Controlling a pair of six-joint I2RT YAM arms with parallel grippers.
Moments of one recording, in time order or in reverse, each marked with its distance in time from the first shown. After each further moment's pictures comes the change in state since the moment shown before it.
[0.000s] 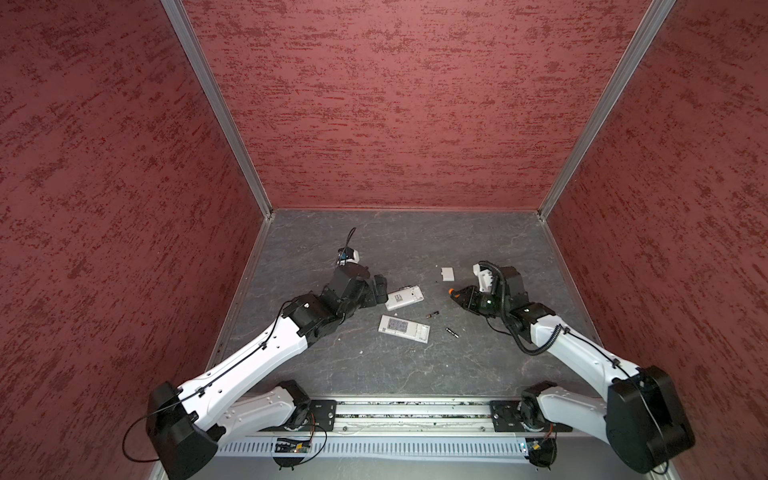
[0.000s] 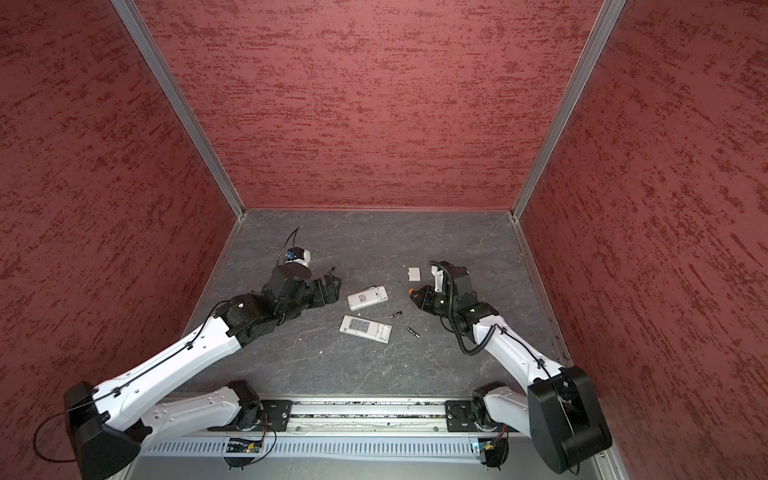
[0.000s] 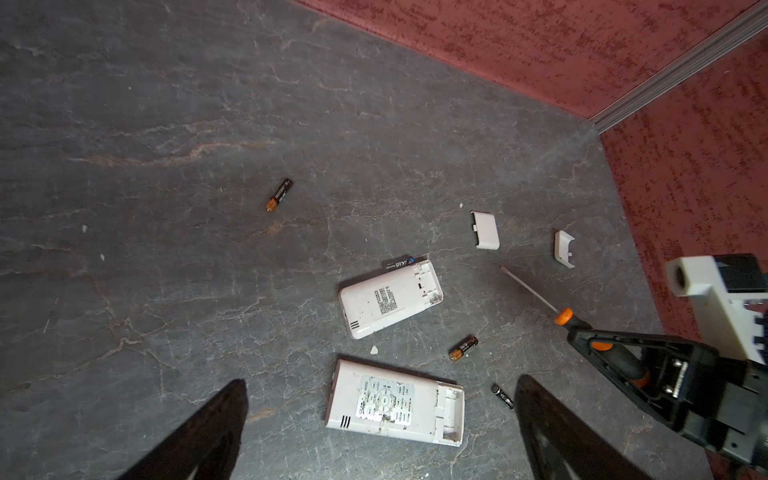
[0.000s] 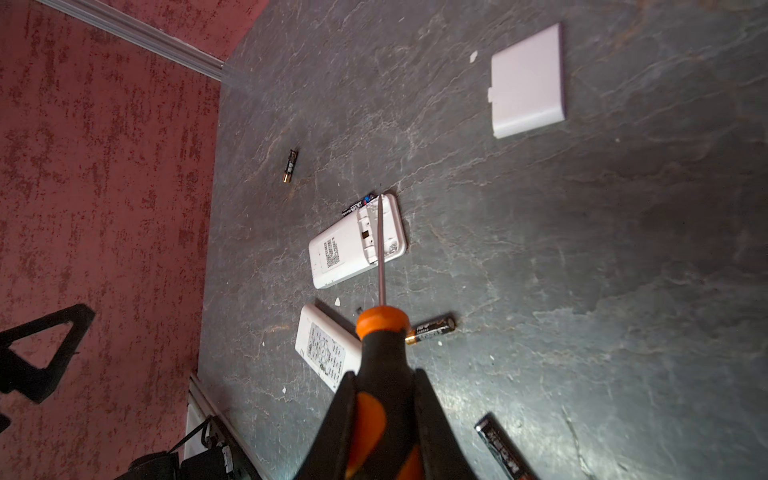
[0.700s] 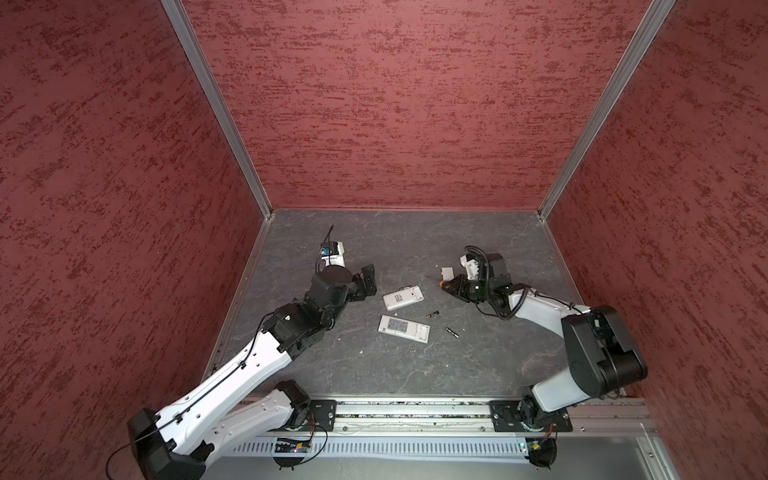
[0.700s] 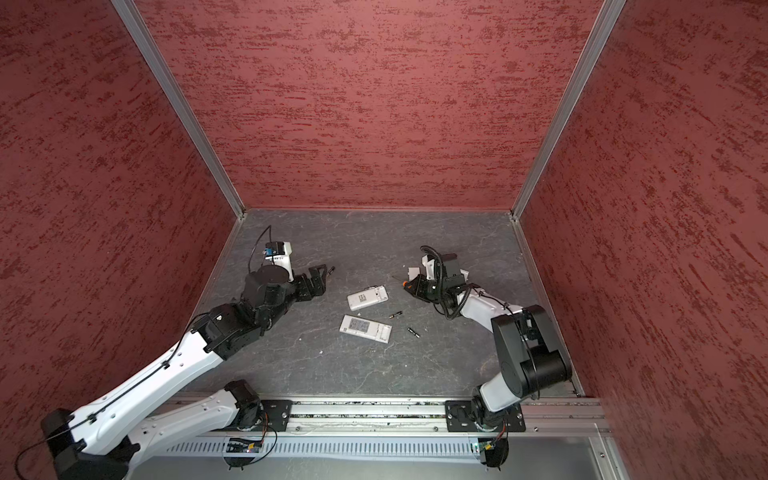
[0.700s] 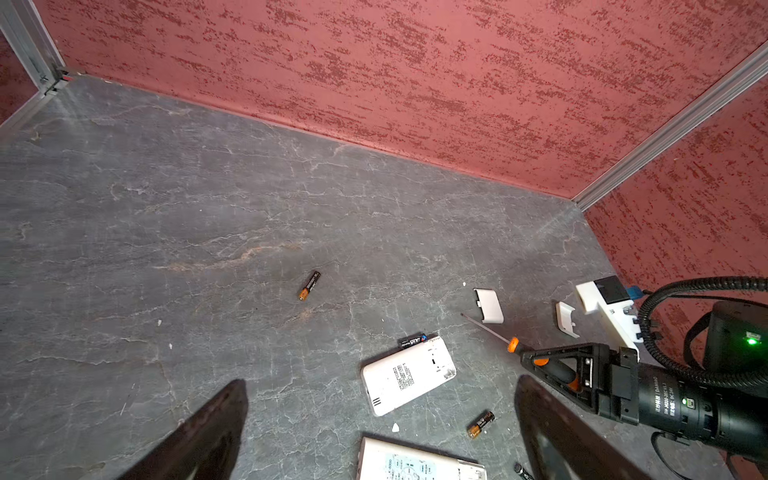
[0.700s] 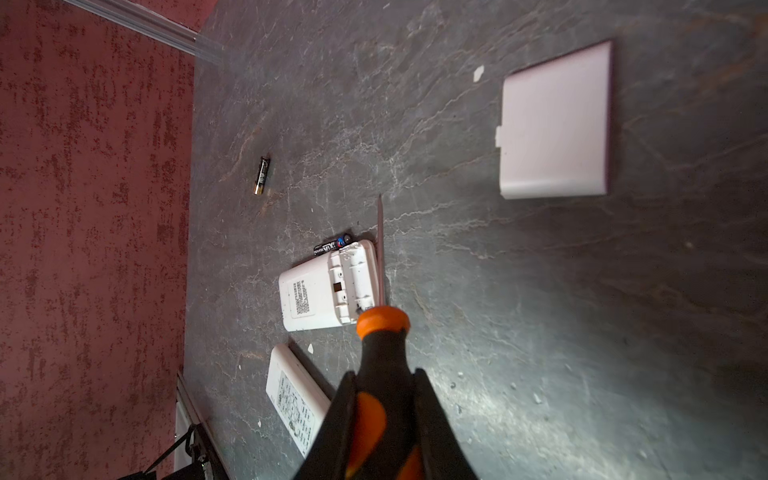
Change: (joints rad) left arm 0.025 -0.113 -0.044 0.108 -0.141 0.124; right arm -0.043 0.365 0.143 0.134 -0.114 -0.080
